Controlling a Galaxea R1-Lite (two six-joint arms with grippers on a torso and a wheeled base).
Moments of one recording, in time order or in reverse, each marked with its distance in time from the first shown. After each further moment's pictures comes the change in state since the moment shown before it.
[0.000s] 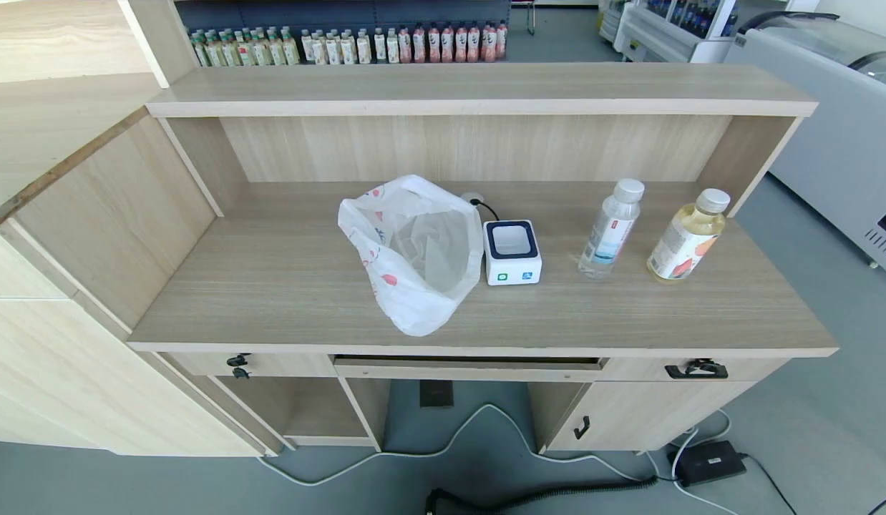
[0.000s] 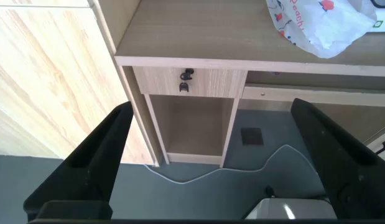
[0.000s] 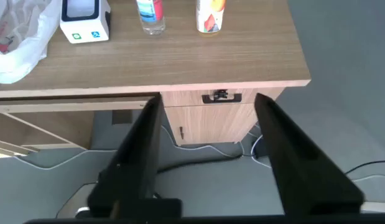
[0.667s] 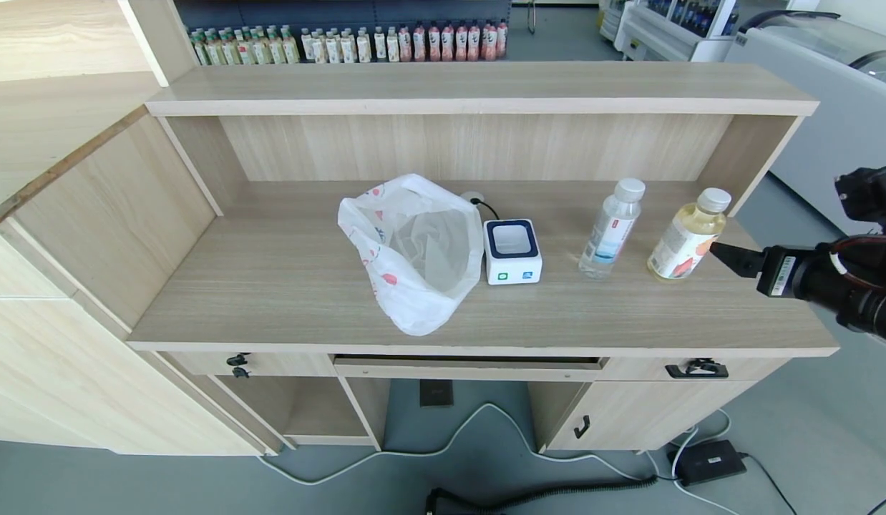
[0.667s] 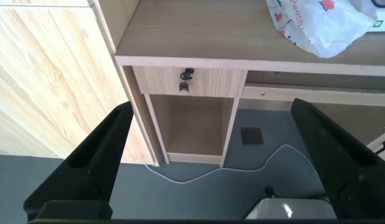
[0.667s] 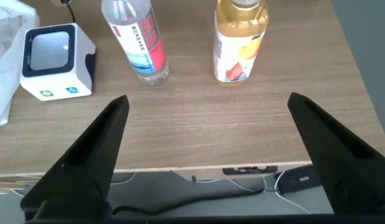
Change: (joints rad) left arm 0.000 0.000 0.000 0.000 0.000 0.000; right arm -0.006 0.858 -0.137 -0.744 0.047 0.042
